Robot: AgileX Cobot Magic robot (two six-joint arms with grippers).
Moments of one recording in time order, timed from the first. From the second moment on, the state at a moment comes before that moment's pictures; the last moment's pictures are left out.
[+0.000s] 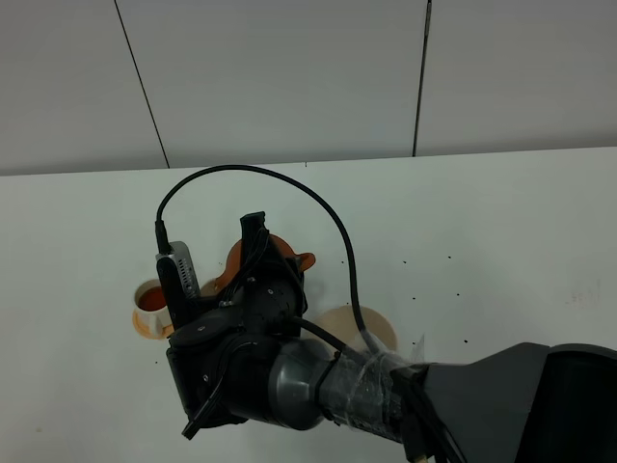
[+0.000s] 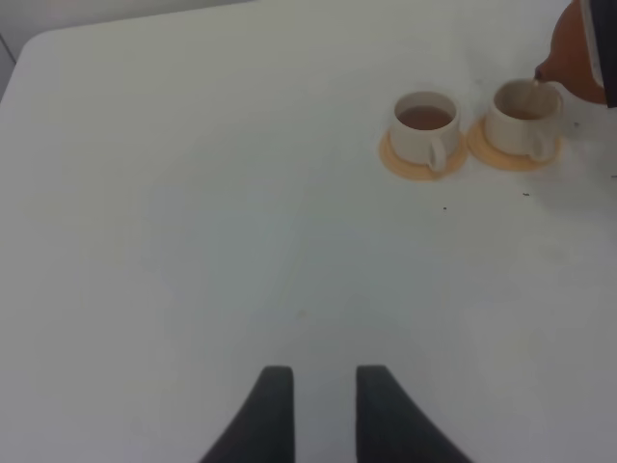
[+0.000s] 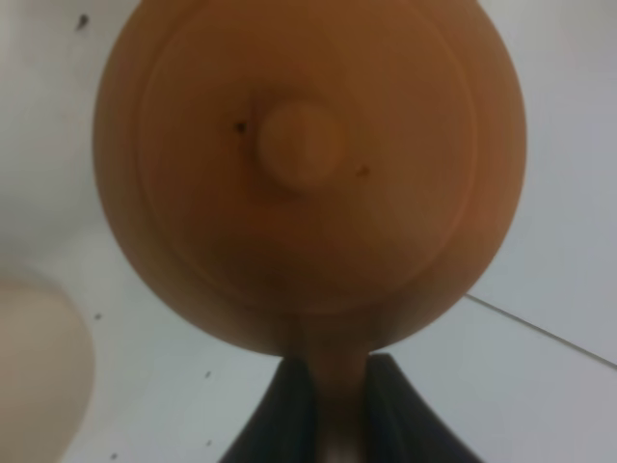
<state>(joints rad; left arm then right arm) -0.10 -0.01 -0.51 0.18 1.03 0.02 1.09 2.34 -1.79 -1.14 1.08 -0.05</state>
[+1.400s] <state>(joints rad) -0.10 -0.01 -0.51 0.18 1.03 0.02 1.09 2.34 -1.79 -1.19 1.10 -0.06</state>
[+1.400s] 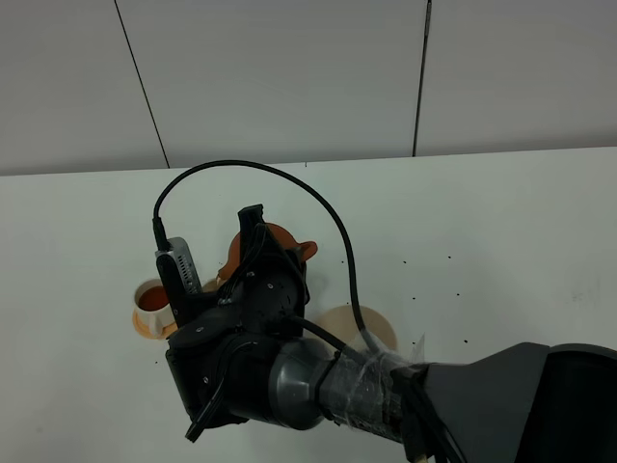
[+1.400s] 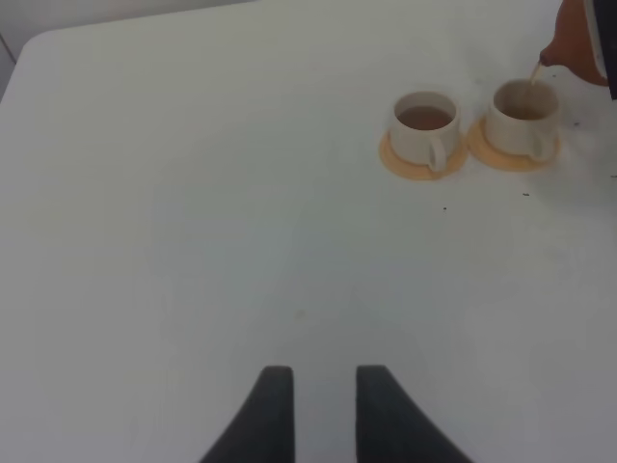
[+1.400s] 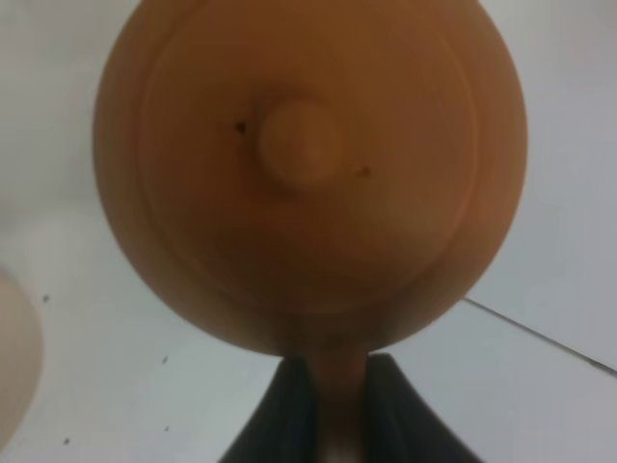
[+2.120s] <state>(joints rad) -0.10 -0.01 -0.51 0.18 1.03 0.02 1.09 2.34 -1.79 -1.22 1.11 -0.06</state>
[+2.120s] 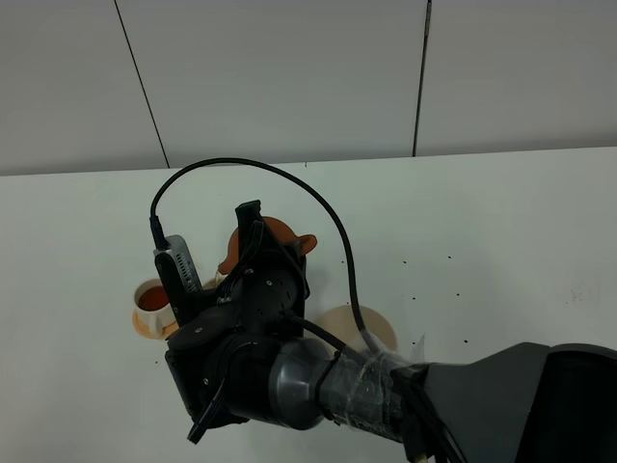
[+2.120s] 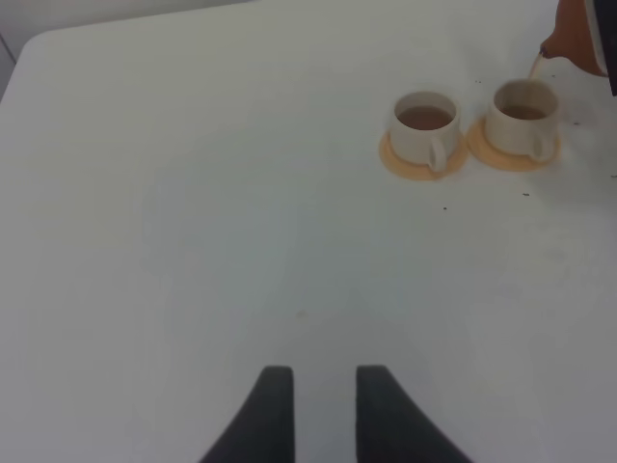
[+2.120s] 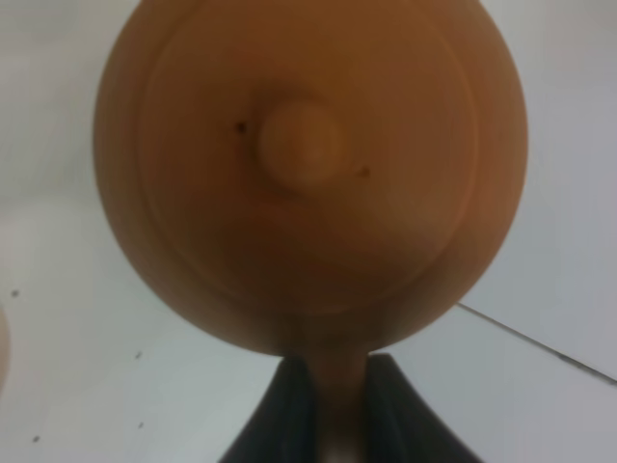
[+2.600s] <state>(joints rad) -0.10 -0.01 -0.51 0.18 1.03 0.02 1.09 2.34 -1.79 -1.23 1.11 -0.06</state>
